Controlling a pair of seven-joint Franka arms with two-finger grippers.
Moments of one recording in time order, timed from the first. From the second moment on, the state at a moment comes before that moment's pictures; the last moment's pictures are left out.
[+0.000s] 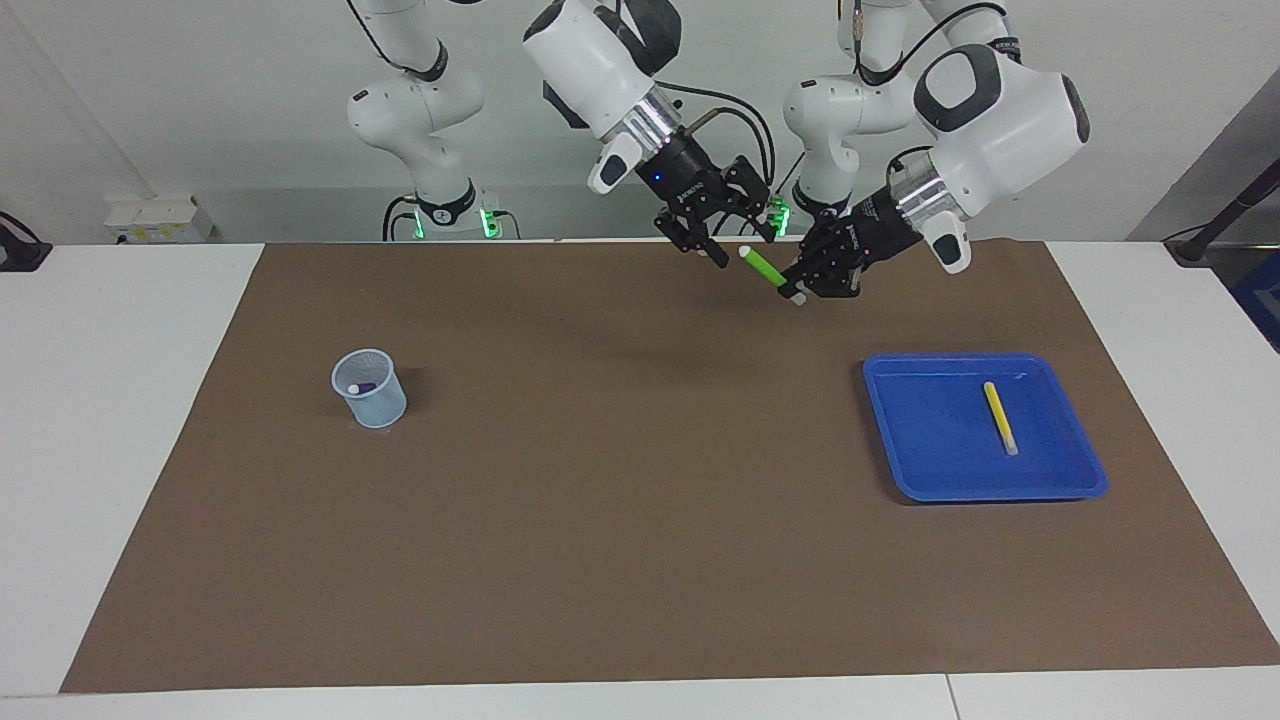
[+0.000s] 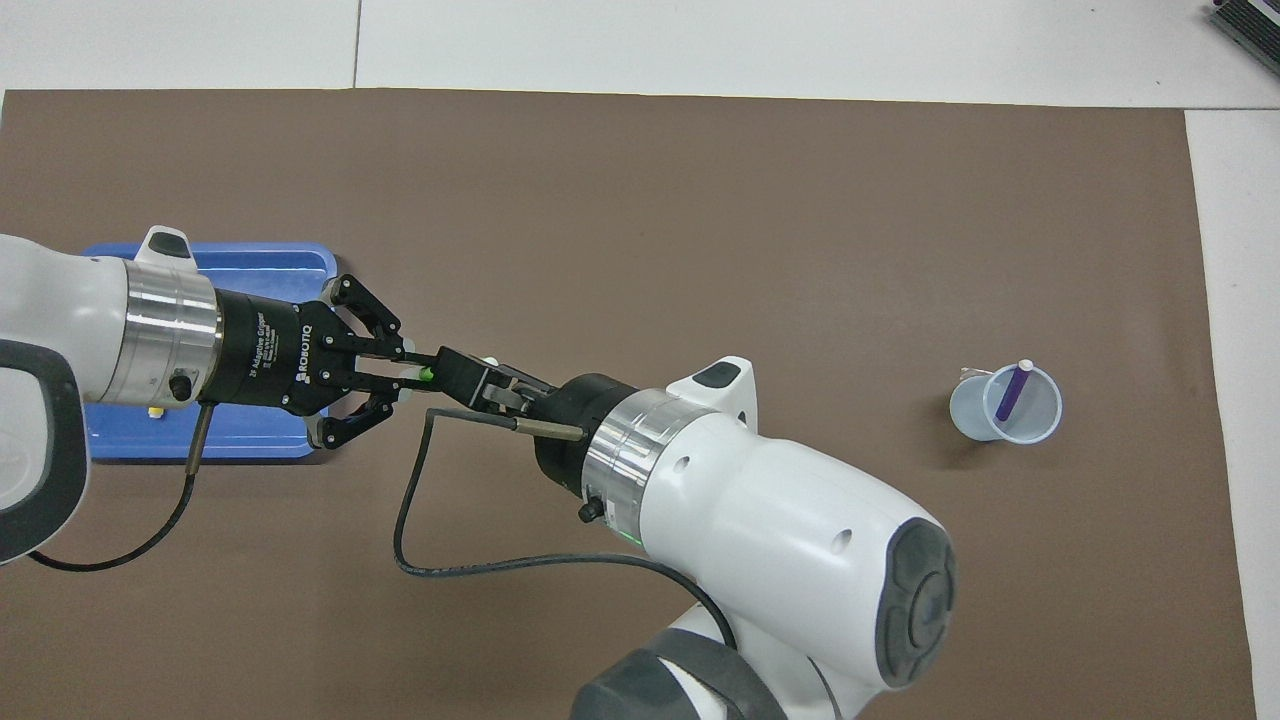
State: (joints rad) left arm 0.01 -0.12 -0.20 -1.97 -0.77 1.85 -1.42; right arm 0.57 0.03 0.18 -1.91 0.59 2.73 0.70
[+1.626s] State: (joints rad) left arm 0.01 -0.12 -0.20 -1.97 -0.77 1.85 -1.42; right arm 0.58 0.08 0.18 -1.86 0.59 2.73 0.70
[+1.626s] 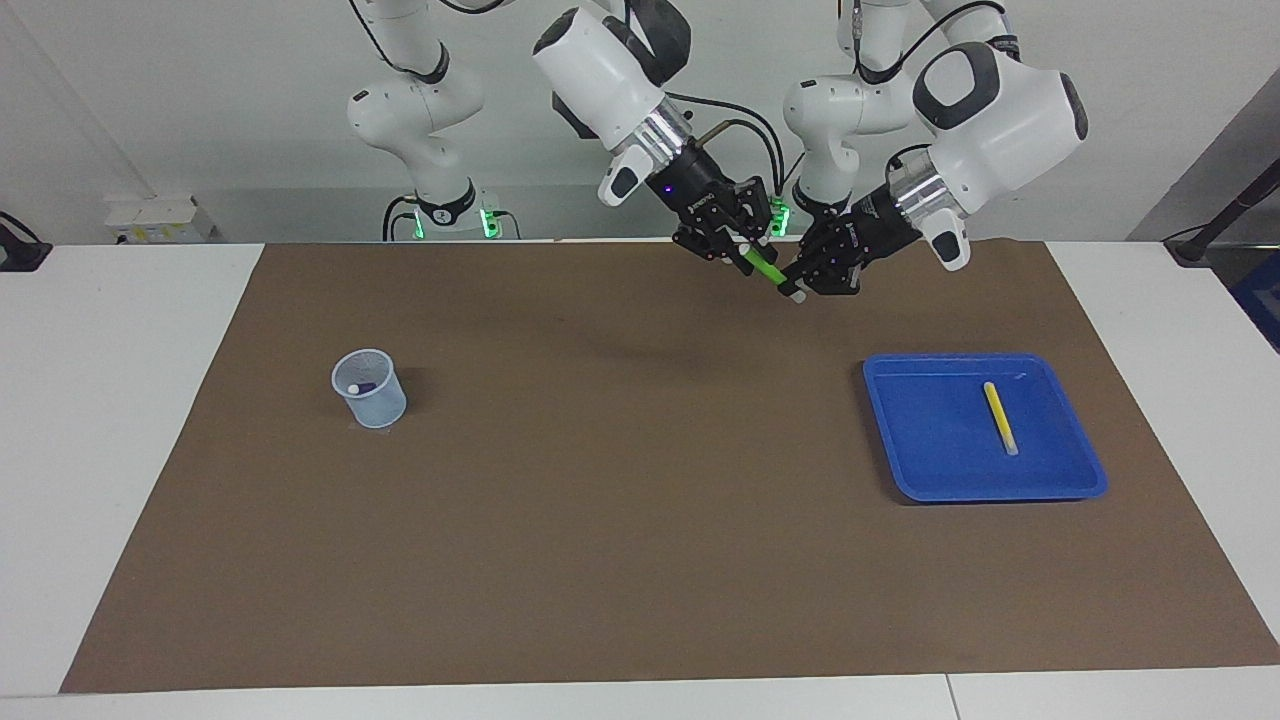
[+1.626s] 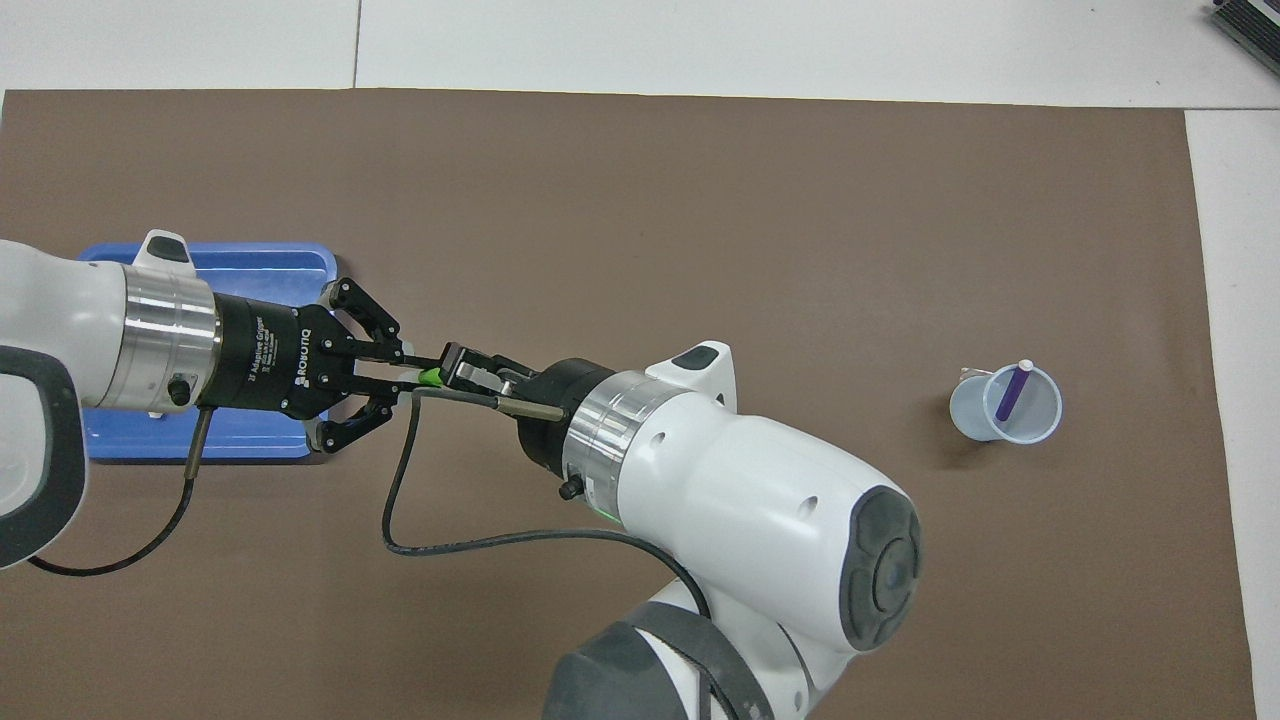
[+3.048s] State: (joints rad) left arm 0.01 -0.14 -0.19 -1.97 -0.75 1.85 -1.38; right arm 0.45 0.08 0.17 -1.88 0.58 2.52 0.48
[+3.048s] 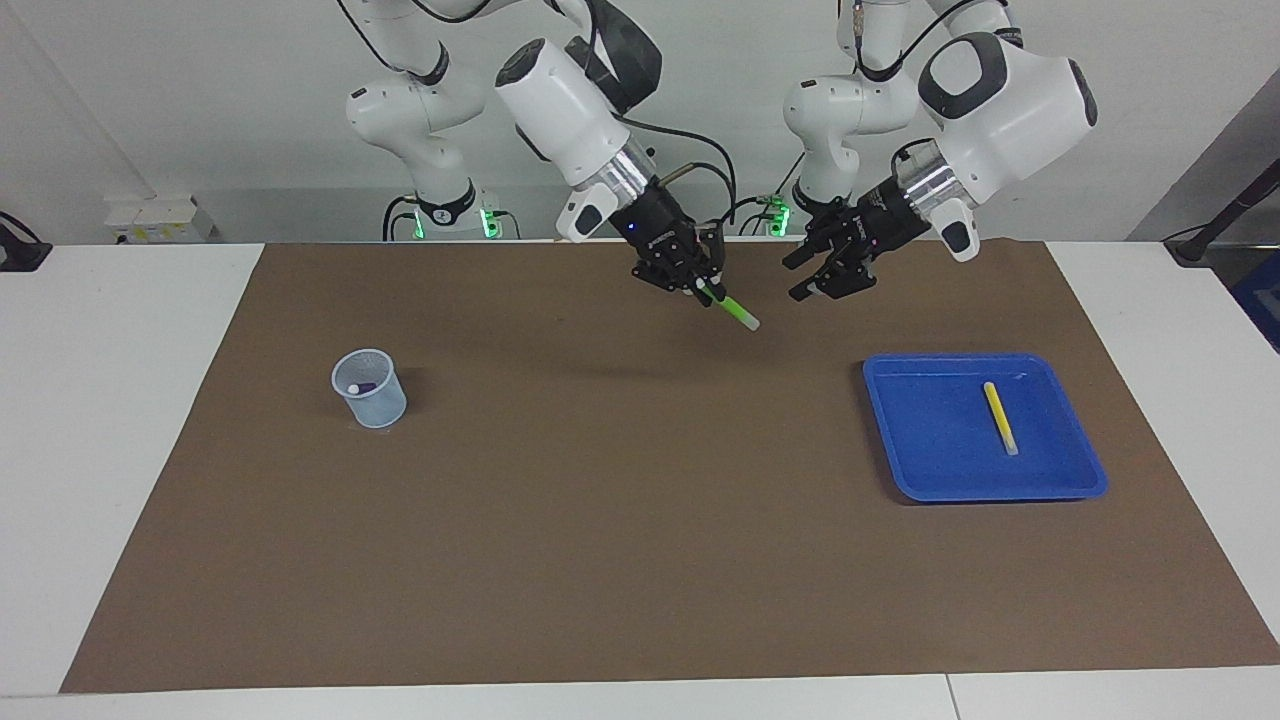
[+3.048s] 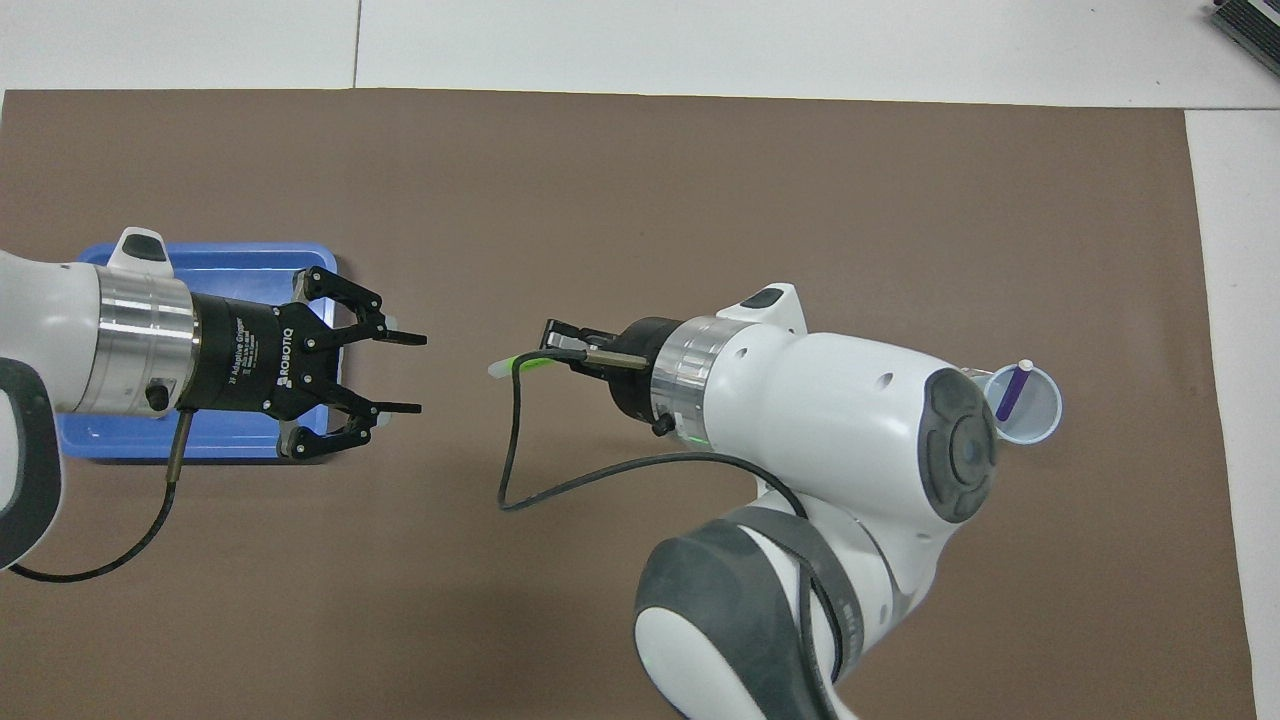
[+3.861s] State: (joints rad) left arm 0.23 -0.15 -0.17 -1.98 -0.29 1.74 -0.31; right arm 0.07 -0.04 0.16 -1.93 0.28 2.02 0.05
